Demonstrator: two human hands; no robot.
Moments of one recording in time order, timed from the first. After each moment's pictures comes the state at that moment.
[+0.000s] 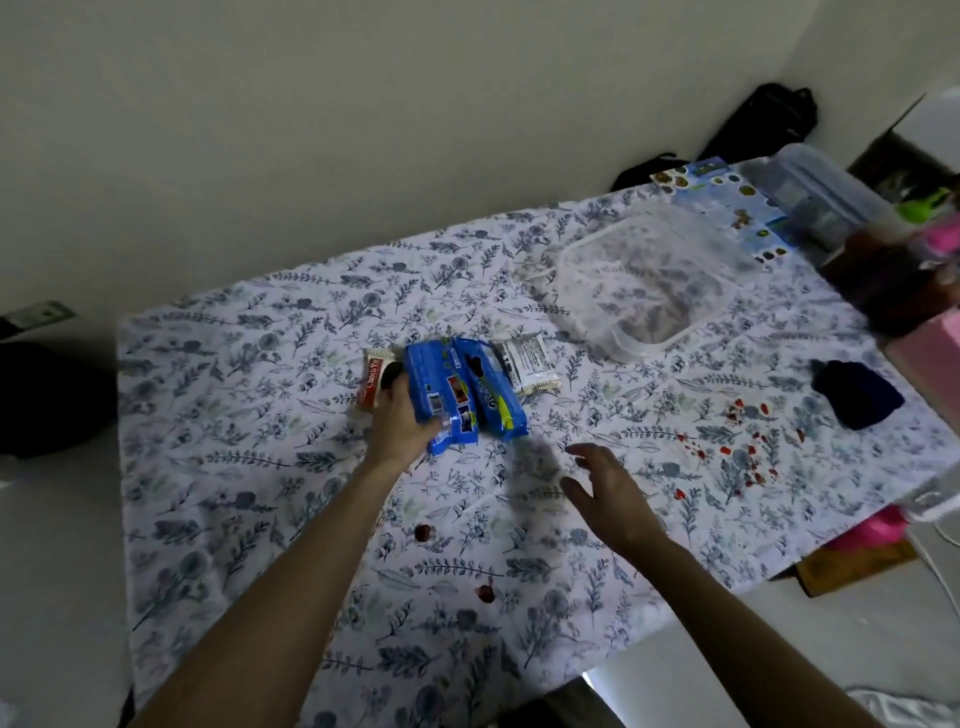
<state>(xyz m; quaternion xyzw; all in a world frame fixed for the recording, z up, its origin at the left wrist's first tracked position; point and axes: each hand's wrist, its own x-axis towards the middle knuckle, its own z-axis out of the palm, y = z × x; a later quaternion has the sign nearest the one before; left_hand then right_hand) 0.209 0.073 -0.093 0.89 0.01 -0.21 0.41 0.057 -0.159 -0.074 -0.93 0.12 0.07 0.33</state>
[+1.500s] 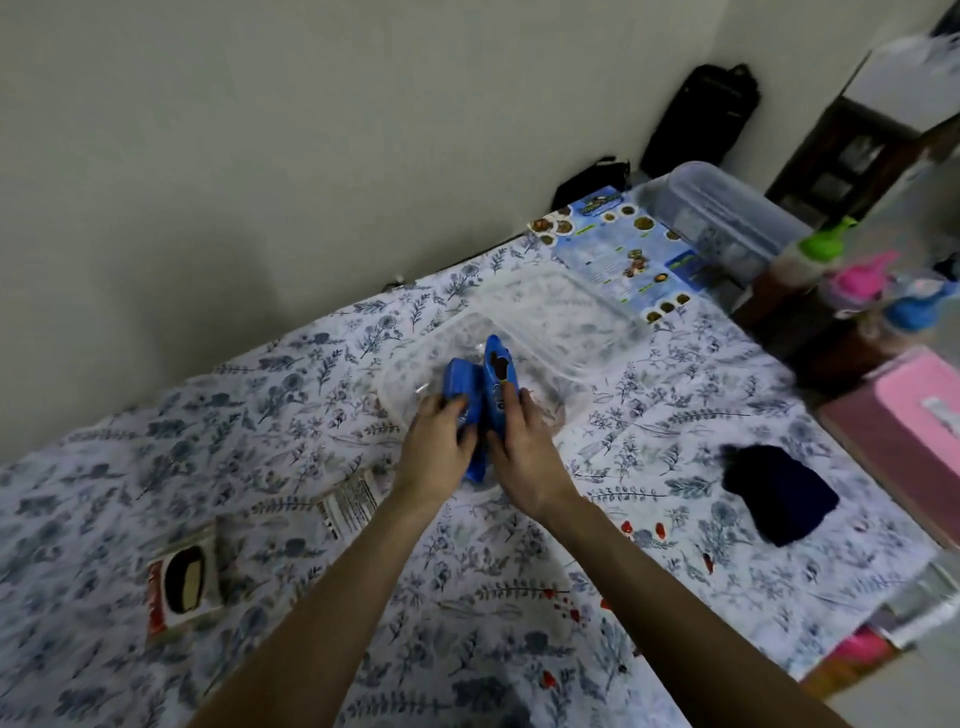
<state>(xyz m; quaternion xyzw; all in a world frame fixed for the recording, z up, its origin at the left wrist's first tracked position) 0.298 -0.255 -0.056 0.94 -0.16 -0.12 0.28 0.242 -0.368 -0.065 -0.90 0.13 0.02 0.41</state>
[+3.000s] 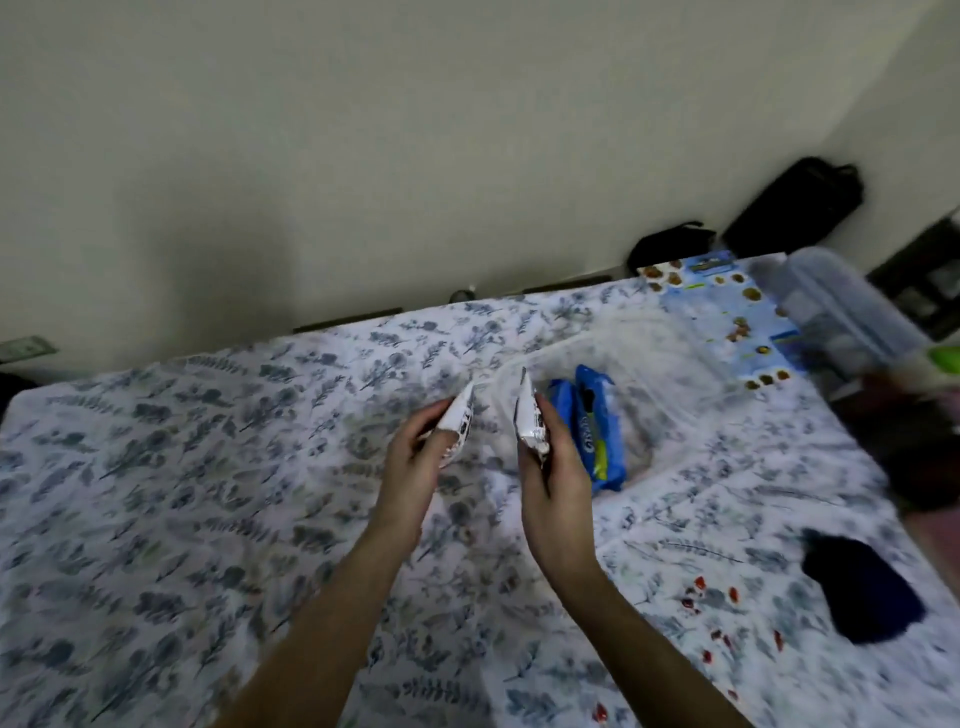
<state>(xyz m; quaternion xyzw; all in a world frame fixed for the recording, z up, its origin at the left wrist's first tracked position) 0.278 -0.125 -0.025 0.70 0.08 -0.11 0.70 0.230 -0.259 -0.025 -0.82 0.10 -0.11 0.55</state>
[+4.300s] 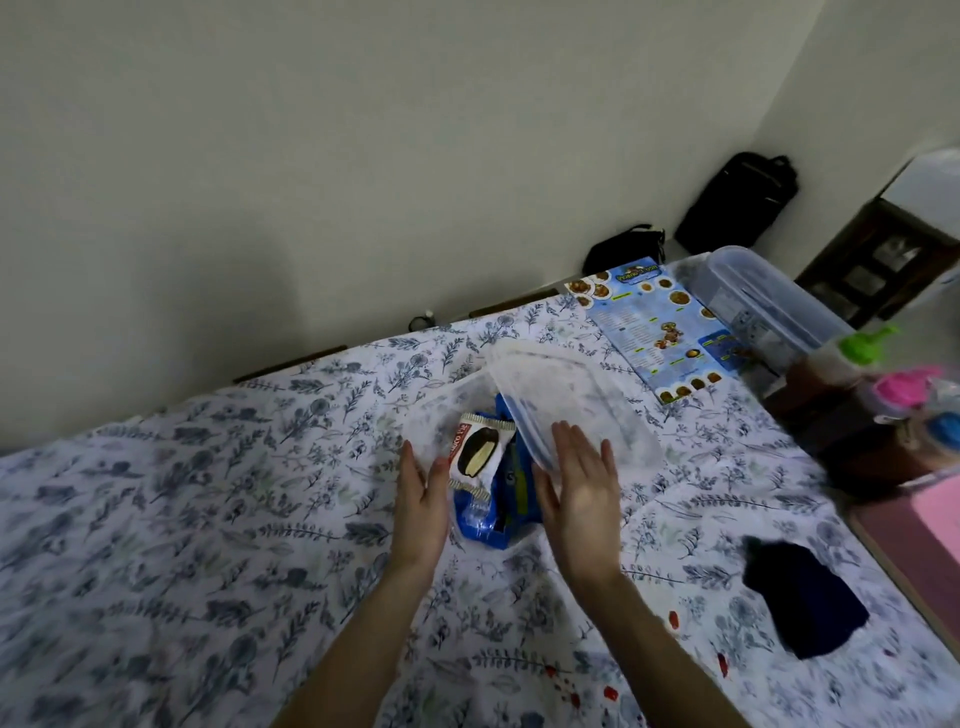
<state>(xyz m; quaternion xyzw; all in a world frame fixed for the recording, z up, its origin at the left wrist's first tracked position) 0.283 -0.235 -0.056 0.73 0.15 -0.16 0.64 0.243 -0.391 -0.068 -0.95 0.10 -0.22 0.22</state>
